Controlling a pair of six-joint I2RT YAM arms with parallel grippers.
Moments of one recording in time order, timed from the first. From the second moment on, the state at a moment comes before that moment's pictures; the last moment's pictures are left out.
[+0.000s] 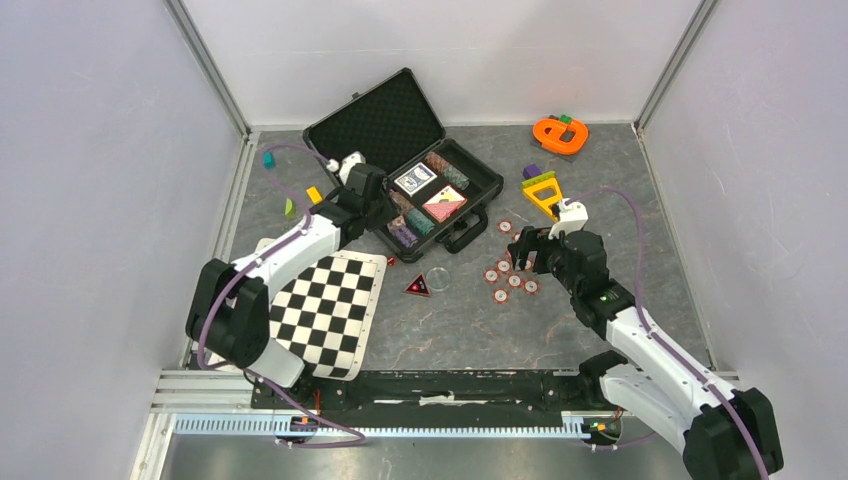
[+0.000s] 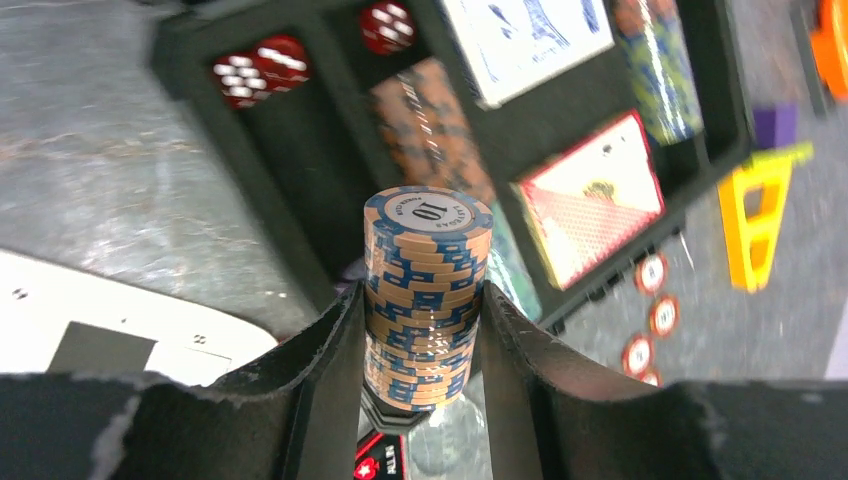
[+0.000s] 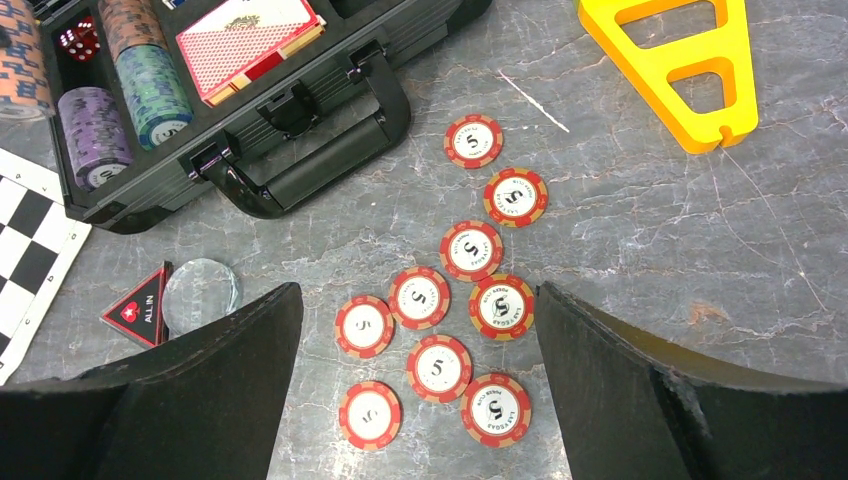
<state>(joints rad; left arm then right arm) -0.49 1.53 1.07 -0.26 -0.16 -0.80 0.41 0.86 0.44 0.04 0.07 0.28</state>
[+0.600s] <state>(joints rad) -0.47 1.52 1.09 -0.35 -0.52 -1.10 0.41 0.88 0.43 0.04 0.07 0.28</state>
